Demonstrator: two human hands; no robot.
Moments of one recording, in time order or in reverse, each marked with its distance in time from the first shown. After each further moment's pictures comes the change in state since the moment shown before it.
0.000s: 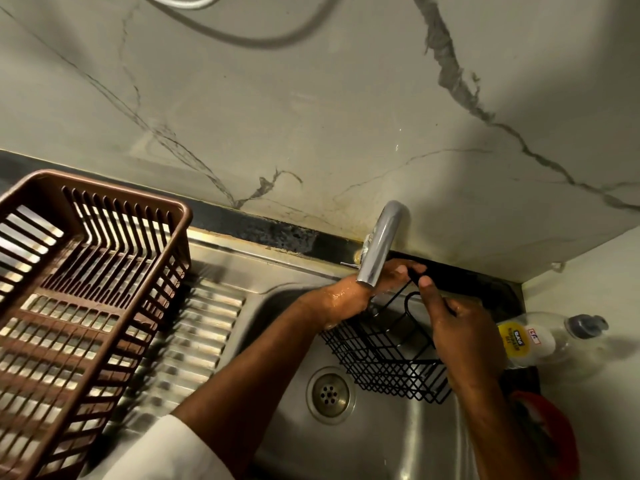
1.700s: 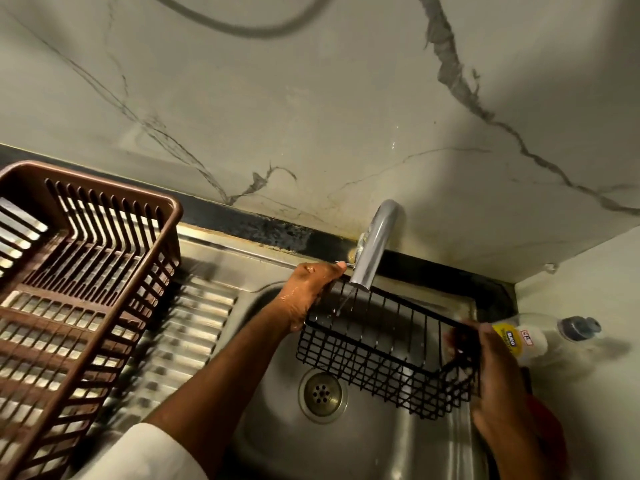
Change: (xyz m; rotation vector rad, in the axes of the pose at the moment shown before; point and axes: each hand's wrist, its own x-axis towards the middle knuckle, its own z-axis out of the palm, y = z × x) left_hand -0.005 -0.053 -0.029 -0.396 0.453 -0.063; right_hand -0.012 0.100 0.000 0.858 -0.164 0.241
